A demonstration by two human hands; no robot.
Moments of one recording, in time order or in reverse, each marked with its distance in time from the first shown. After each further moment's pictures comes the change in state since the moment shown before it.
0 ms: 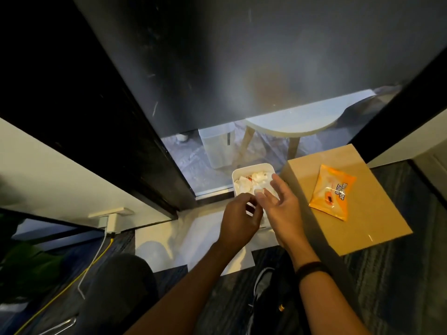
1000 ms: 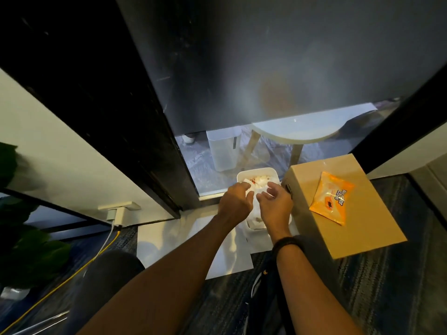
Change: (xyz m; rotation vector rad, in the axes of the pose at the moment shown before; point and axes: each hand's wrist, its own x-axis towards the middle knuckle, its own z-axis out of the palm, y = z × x) left_hand 0.040 -0.013 -0.014 0.289 -0.078 -0.173; right_hand 0.008 -0.002 0.032 -0.206 0.183 0.052
